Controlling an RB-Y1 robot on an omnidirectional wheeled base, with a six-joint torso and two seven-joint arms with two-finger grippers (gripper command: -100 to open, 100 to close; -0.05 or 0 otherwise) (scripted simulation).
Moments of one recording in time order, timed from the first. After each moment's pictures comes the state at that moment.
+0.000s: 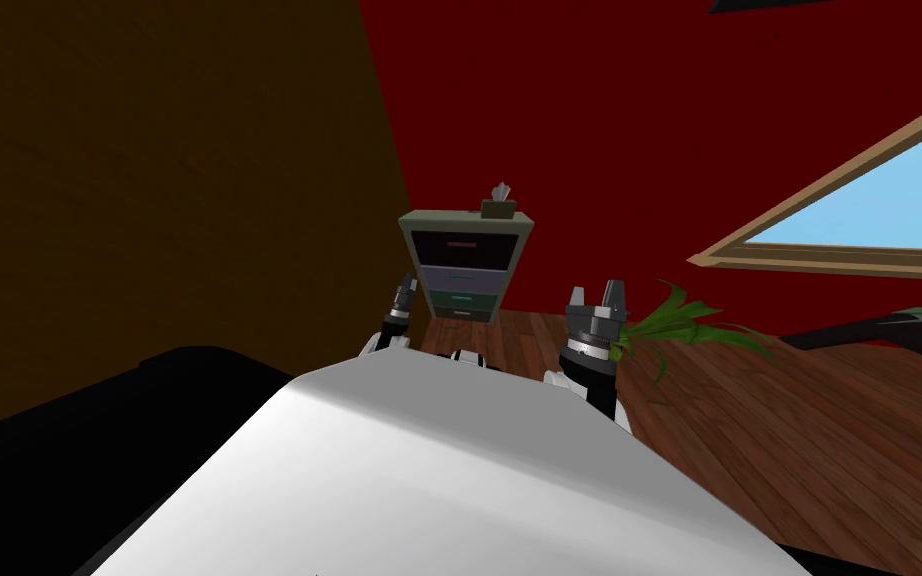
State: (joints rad) left arm 0.40 0.16 0.03 -1.86 -0.07 -0.63 -0.08; right arm 0.53 -0.02 -0.01 -2.26 0.06 -0.50 -0.13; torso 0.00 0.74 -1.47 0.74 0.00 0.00
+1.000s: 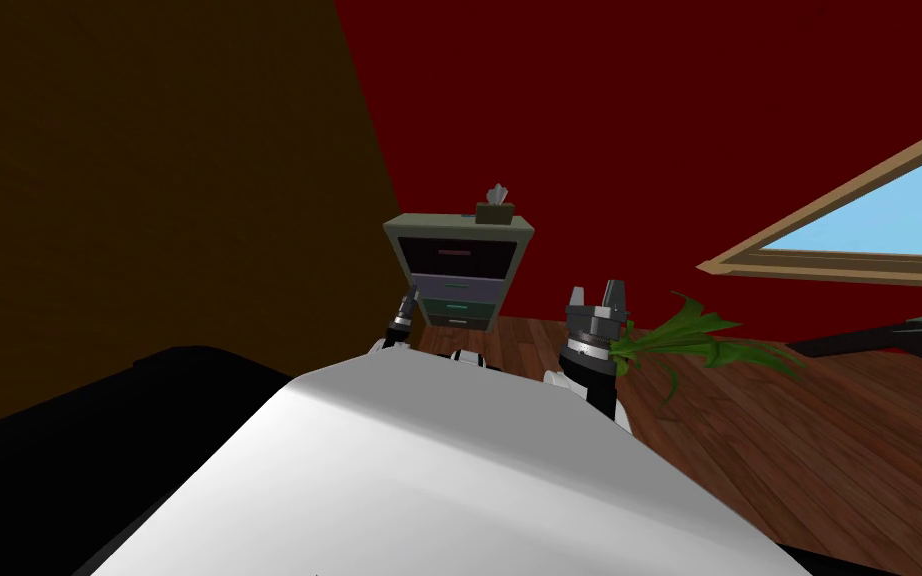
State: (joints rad) left arm 0.35 0.17 0.04 -1.60 -0.08 -0.72 -0.09; right arm 0.53 -0.02 -0.01 -2.26 0.06 -0.50 -0.13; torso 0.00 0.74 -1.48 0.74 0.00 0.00
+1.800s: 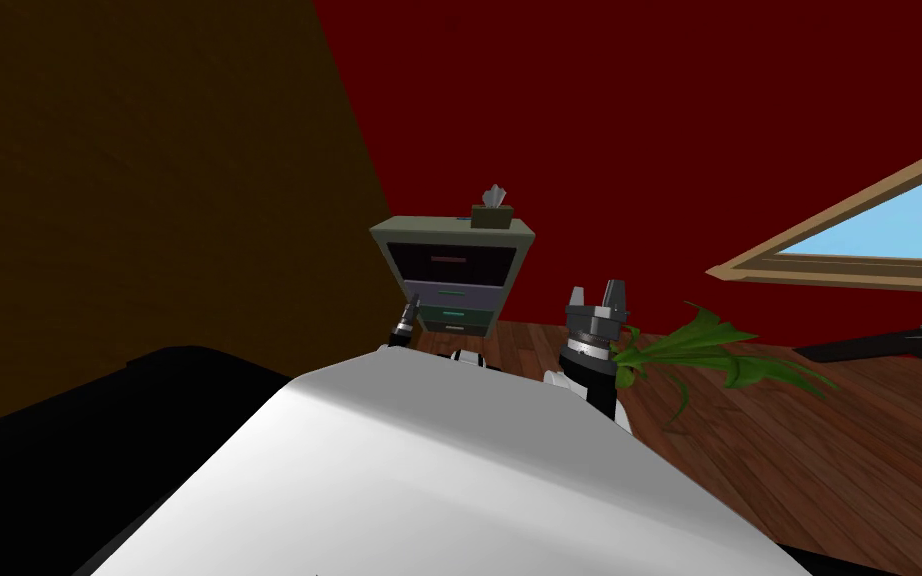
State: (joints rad) left arm 0.31 0.16 0.05 -1.39 -0.08 -0.78 -0.10; right arm 0.53 -0.02 -0.01 -2.26 0.06 -0.50 -0.13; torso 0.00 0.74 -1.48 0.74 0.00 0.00
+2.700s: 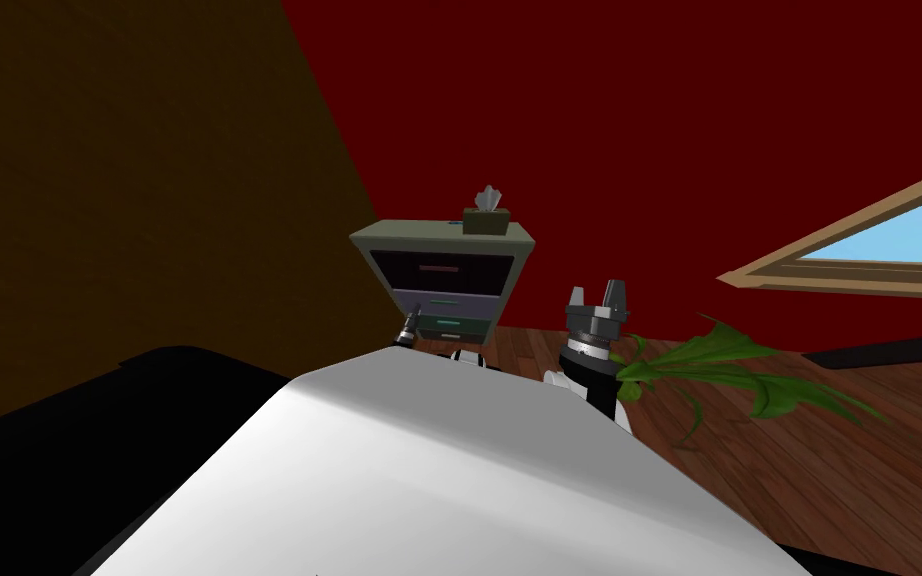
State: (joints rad) left arm 0.27 0.14 0.06 -1.16 -0.08 -0.85 -0.11; right arm 0.53 -0.02 -0.01 -2.26 0.06 -0.50 -0.13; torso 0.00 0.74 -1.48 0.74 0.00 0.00
